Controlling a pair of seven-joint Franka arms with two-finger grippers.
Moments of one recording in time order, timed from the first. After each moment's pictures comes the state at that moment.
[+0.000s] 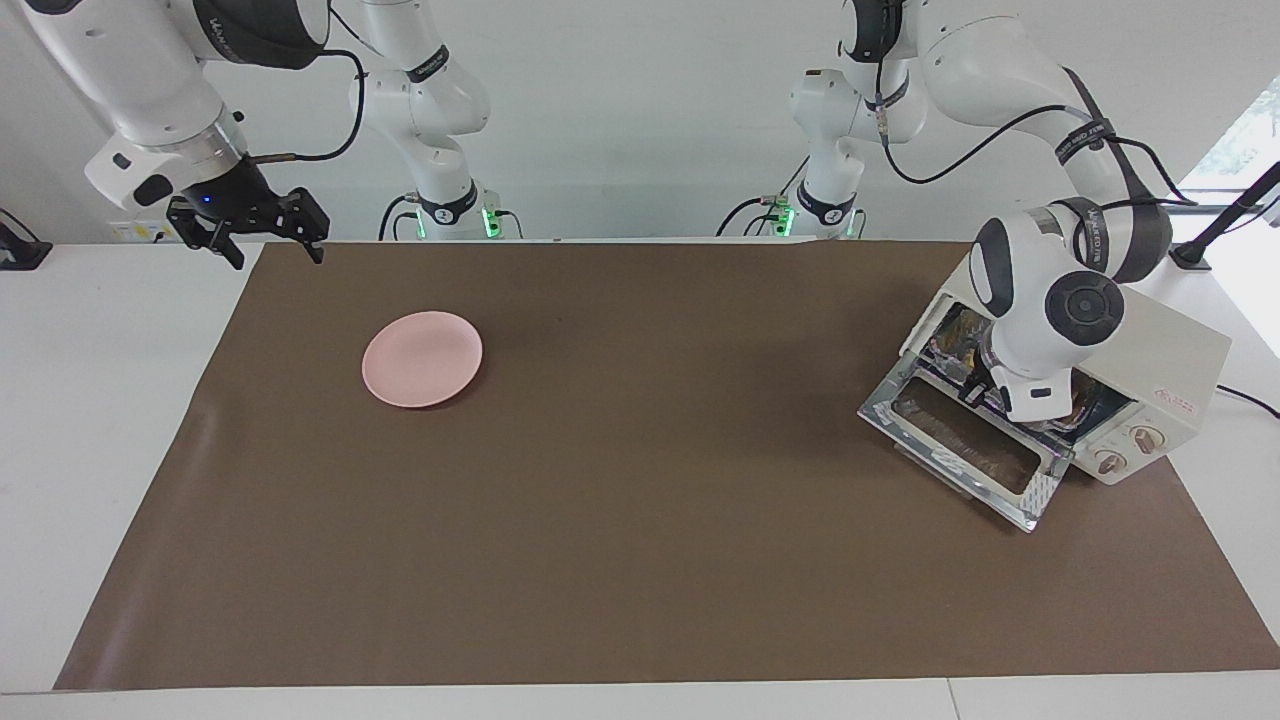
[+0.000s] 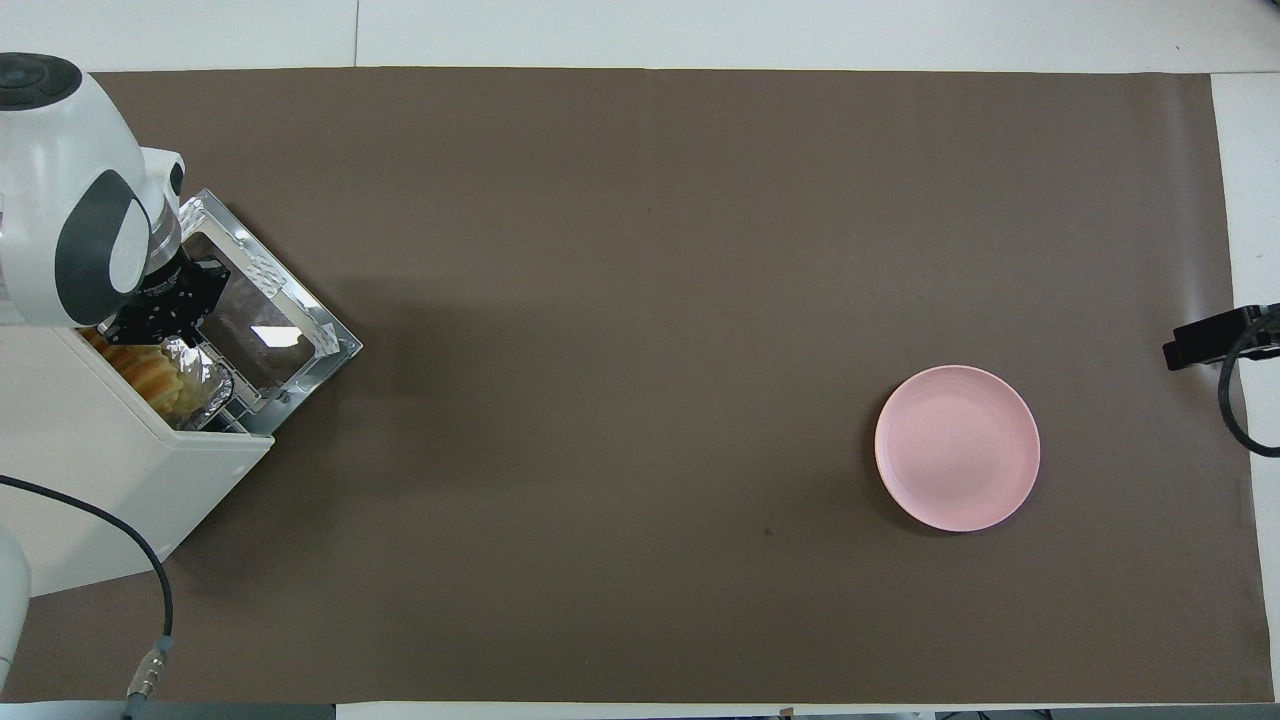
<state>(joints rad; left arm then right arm) -0.43 0.37 0.42 -1.65 0.11 1.66 -0.75 -0.09 -0.06 -0.01 -1.66 -0.03 1.51 -0.18</state>
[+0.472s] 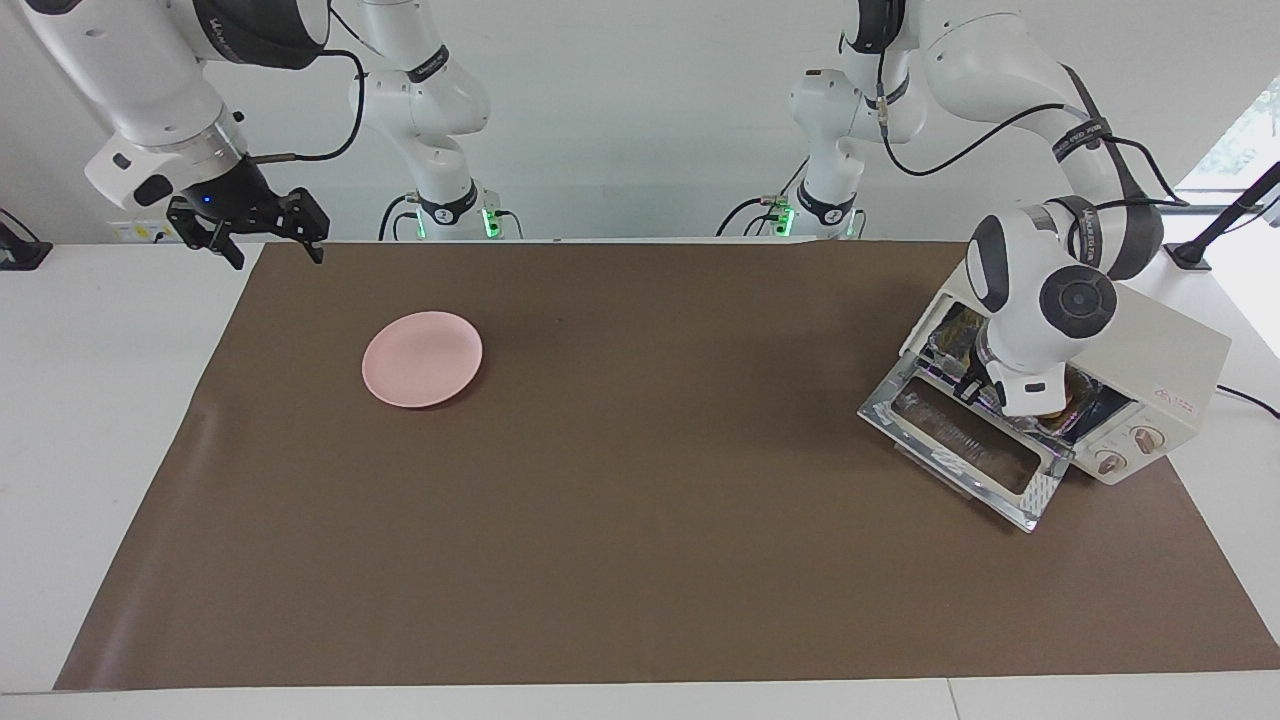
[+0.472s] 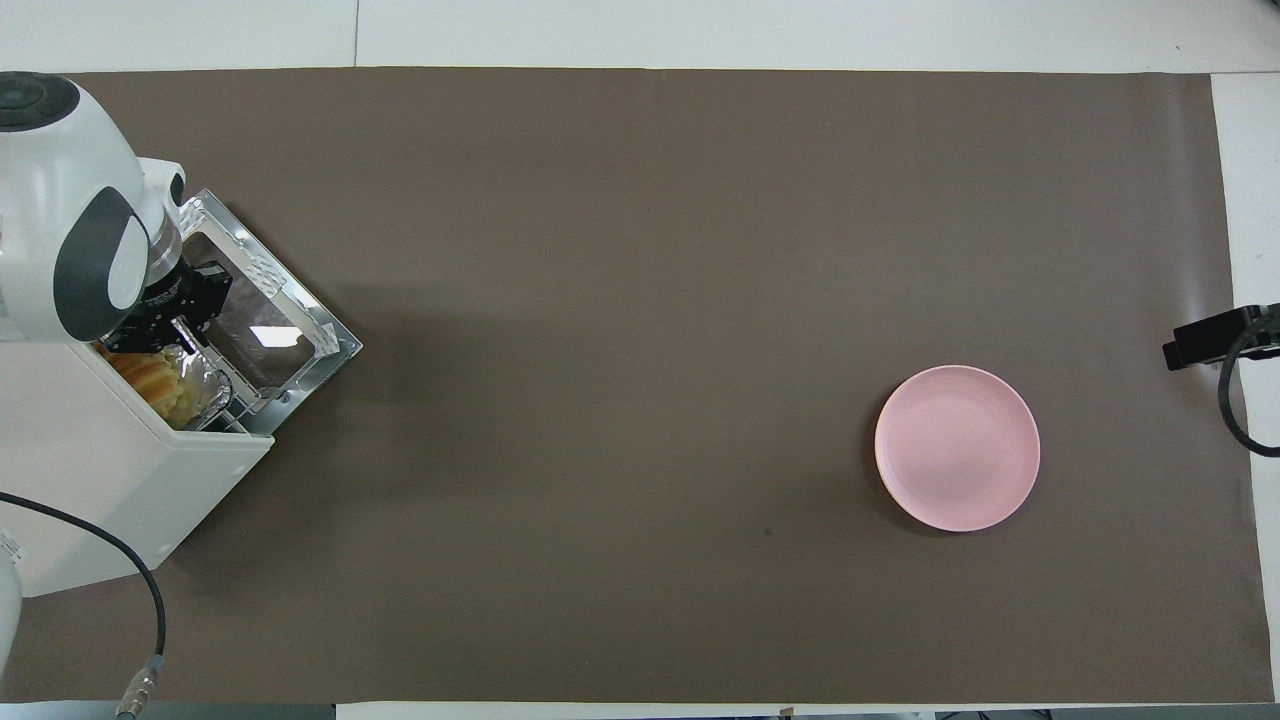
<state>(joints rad) -0.43 0.34 0.42 -1.69 0.12 1.71 -0.75 -0.09 -0.06 -0.01 -1.66 -0.03 1.51 -0.18</state>
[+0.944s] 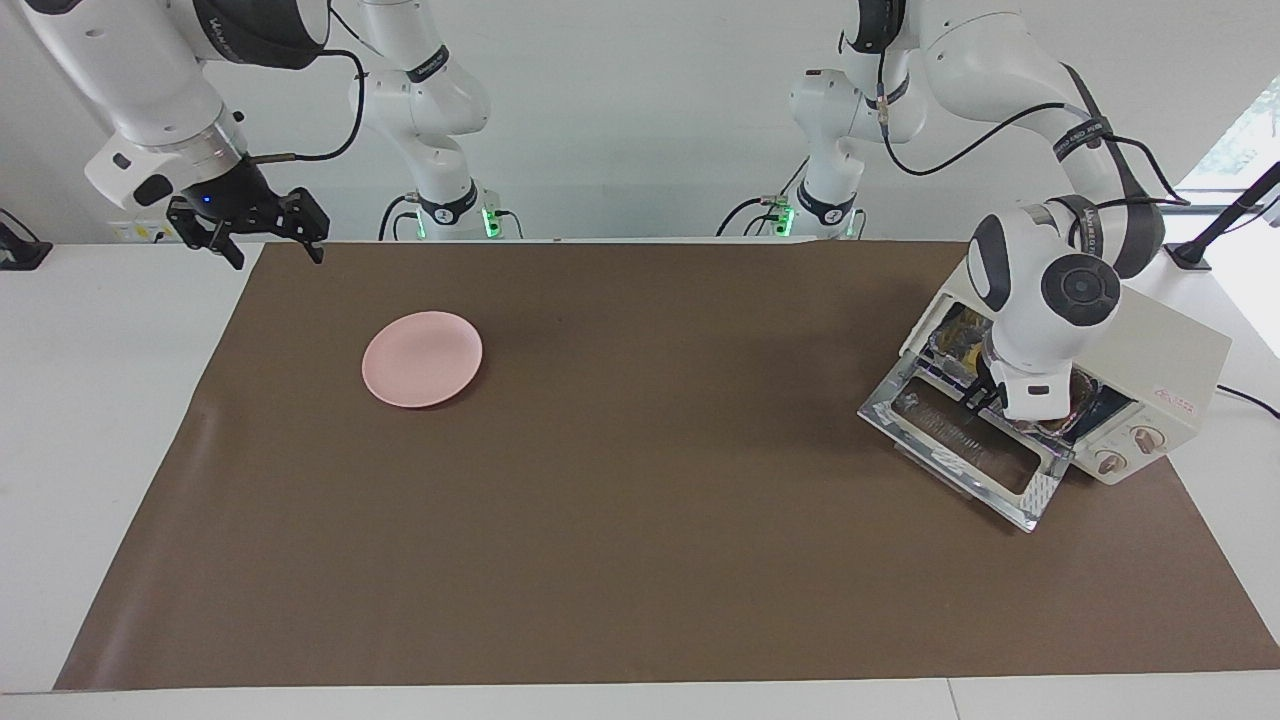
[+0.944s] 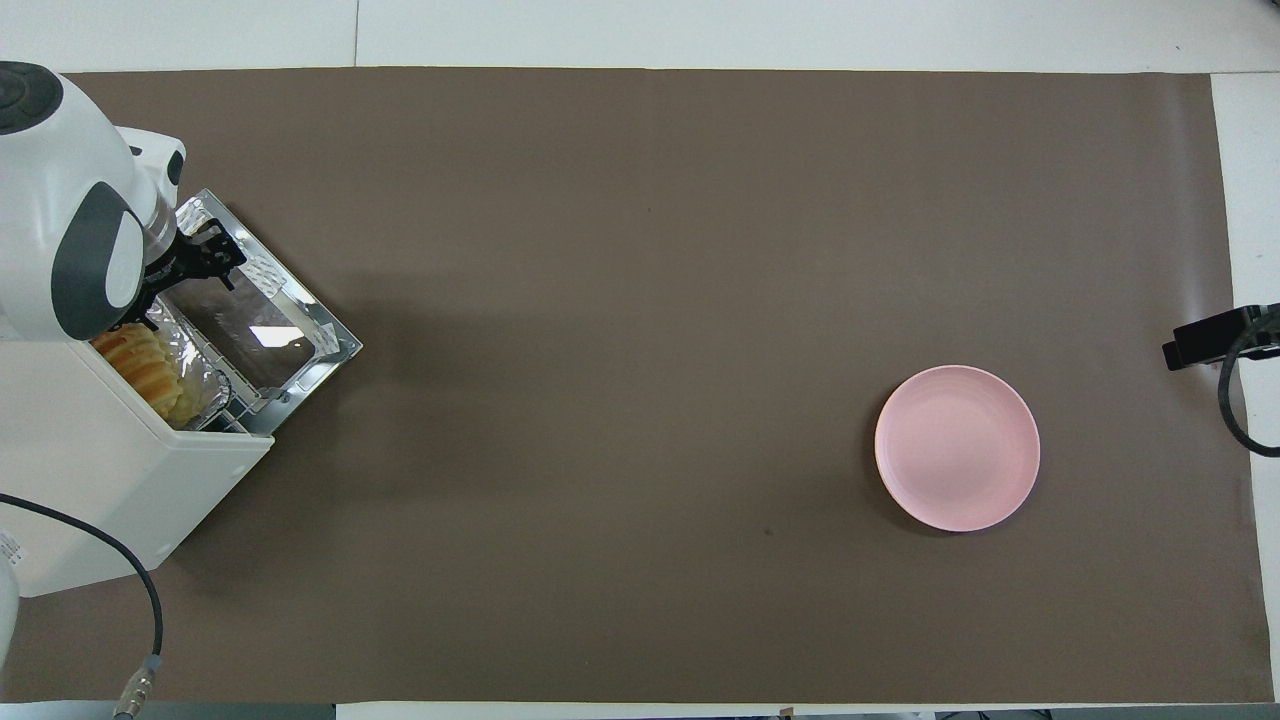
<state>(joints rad) -0.43 0.34 0.42 -1.68 0.12 1.86 -0.63 -0.09 -0.06 -0.01 -1.66 -0.03 1.51 -0.18</state>
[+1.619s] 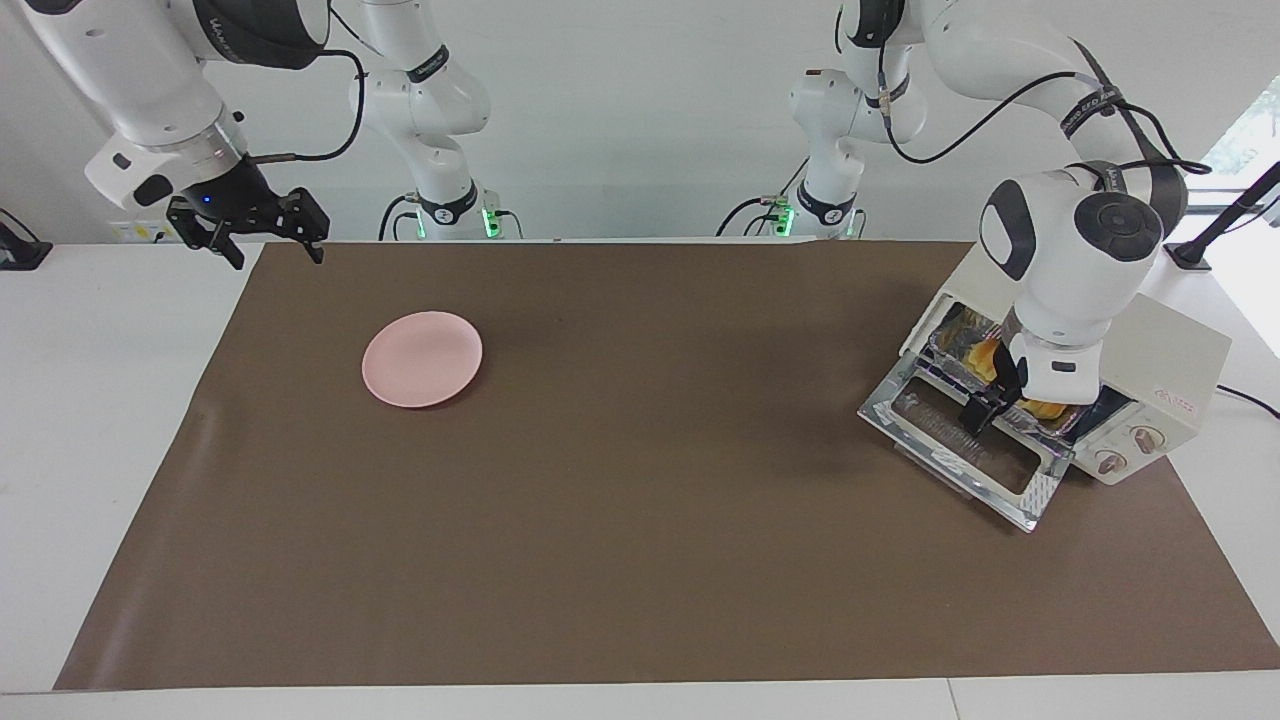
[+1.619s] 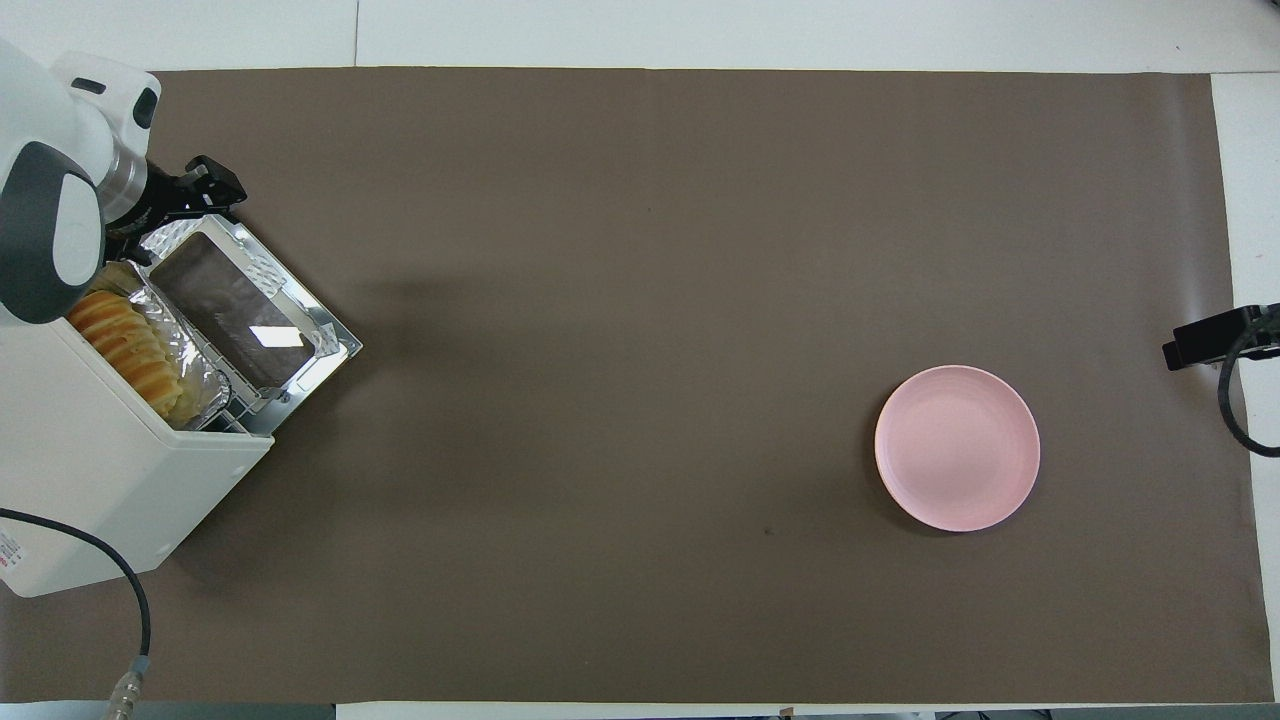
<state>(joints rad) -0.44 0.31 0.42 -1.59 0.02 1.90 -0.46 -0.09 -0.06 -0.01 -1.66 -0.03 1.51 -0.18</state>
